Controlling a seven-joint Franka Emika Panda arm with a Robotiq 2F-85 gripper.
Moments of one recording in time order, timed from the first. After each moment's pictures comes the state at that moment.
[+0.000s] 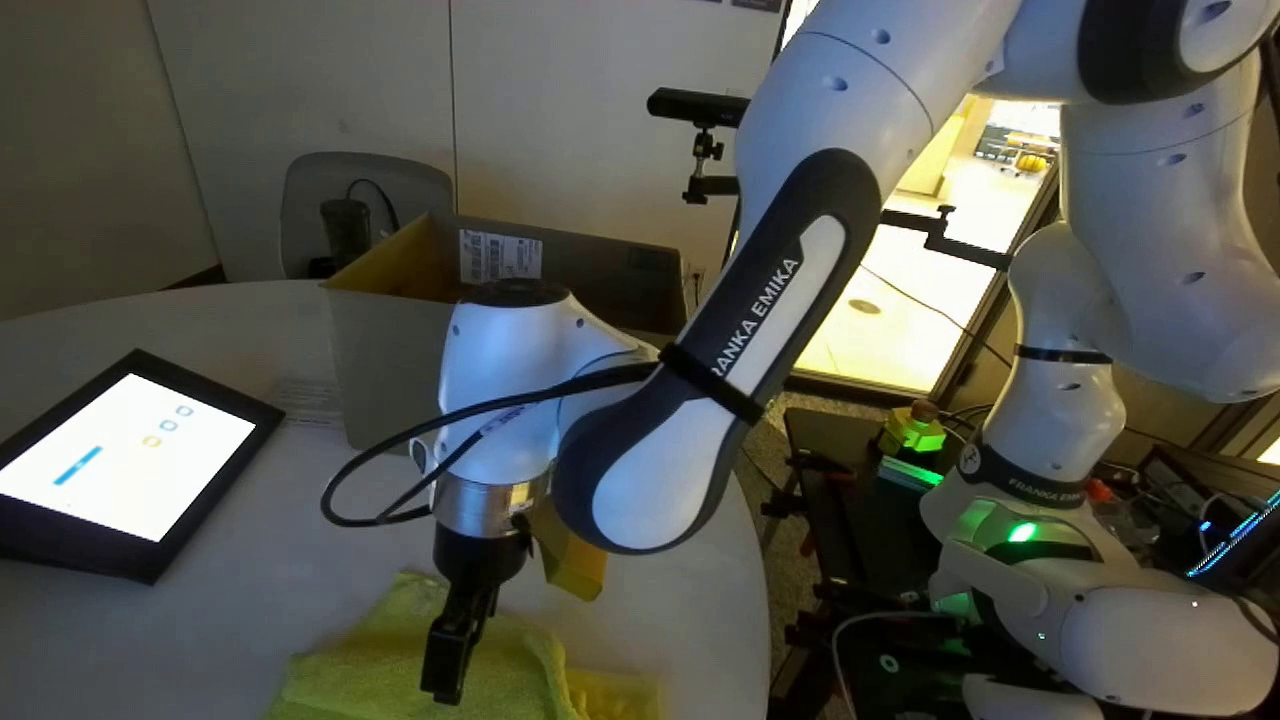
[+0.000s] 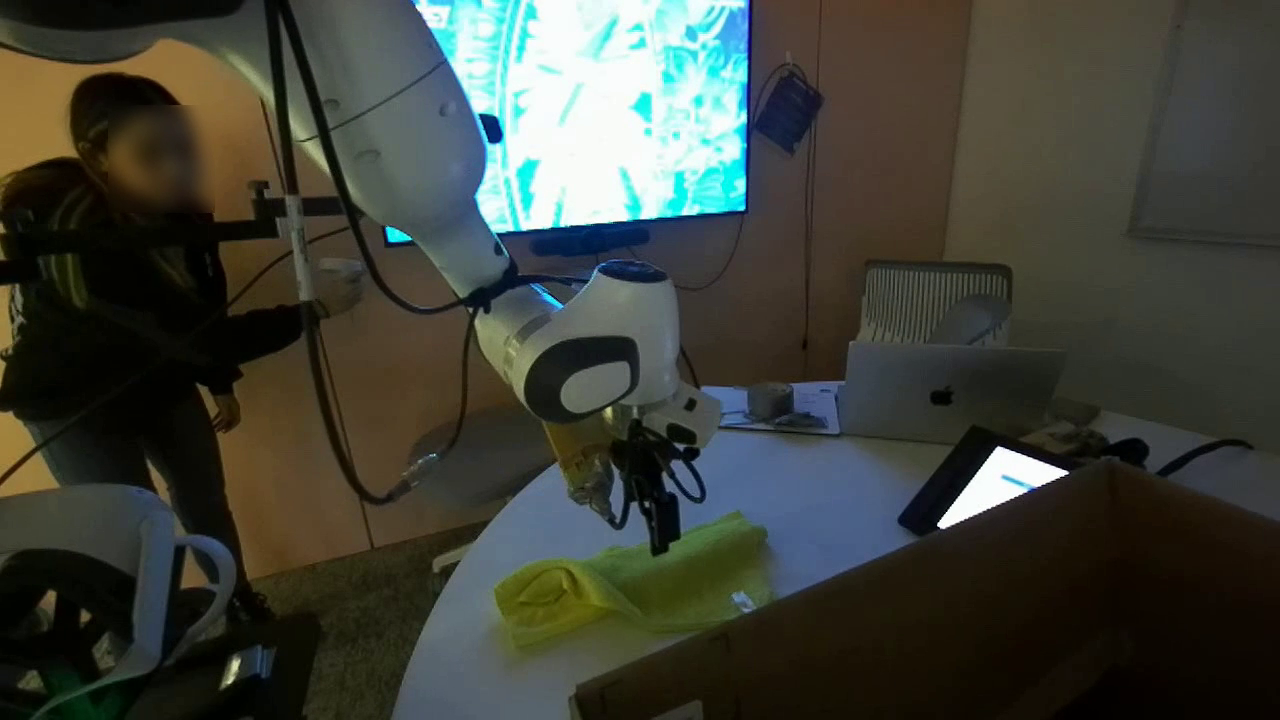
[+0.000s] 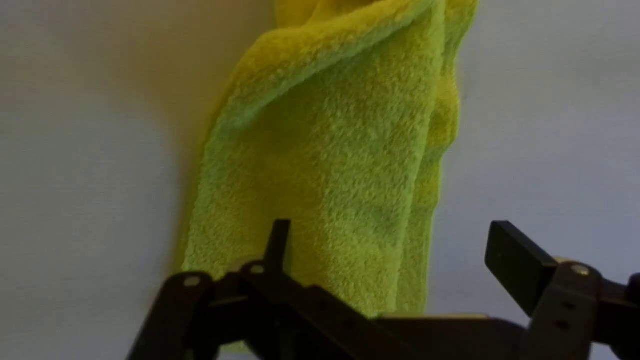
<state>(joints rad) 0.32 0.64 0.12 -1.96 0.17 2.74 0.19</state>
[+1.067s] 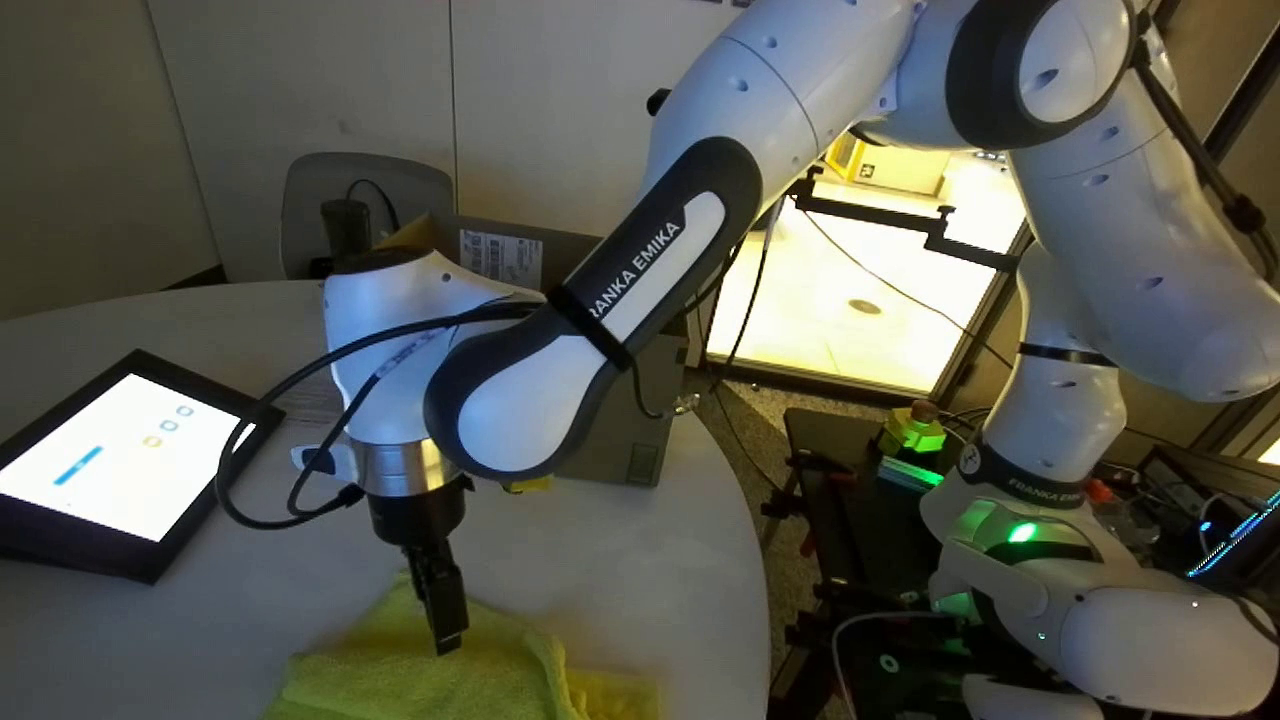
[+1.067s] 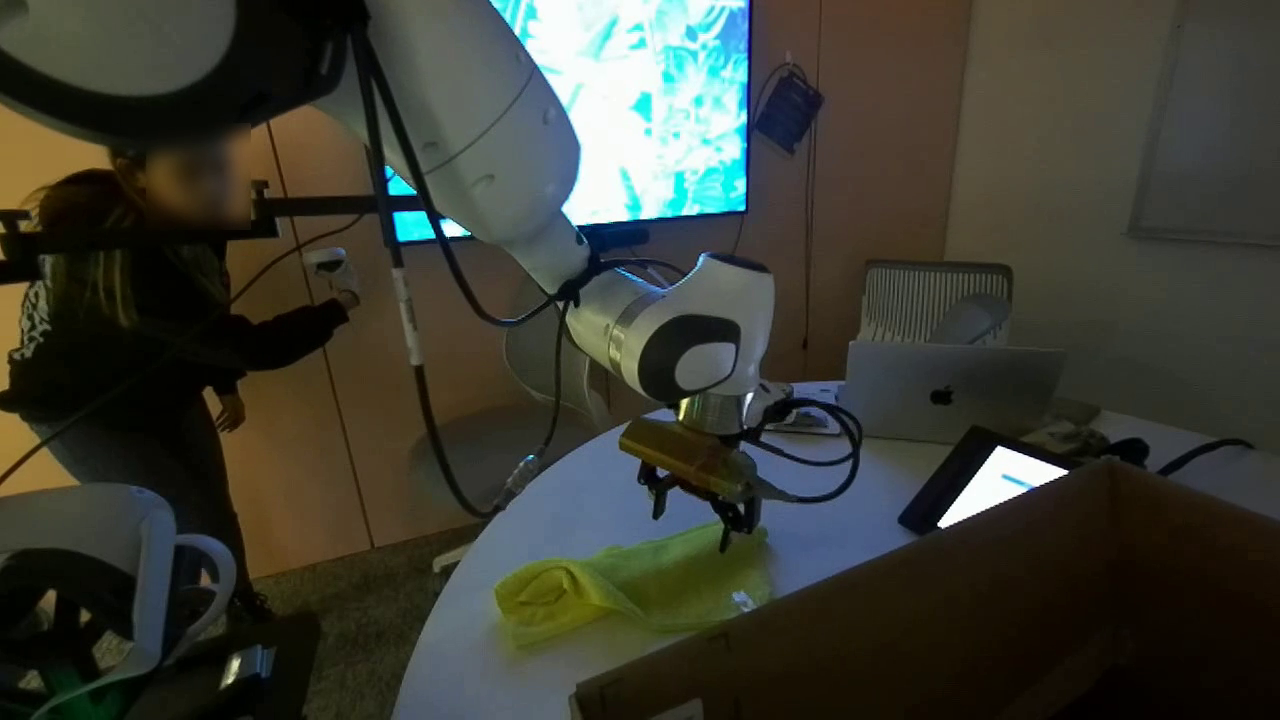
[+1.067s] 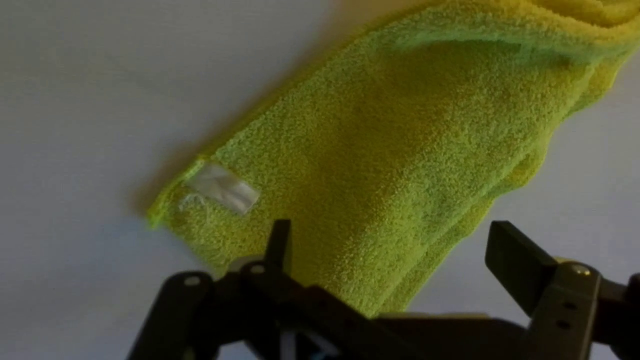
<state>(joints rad) 0.15 0.80 0.22 -1.63 -0.01 2.37 -0.40</state>
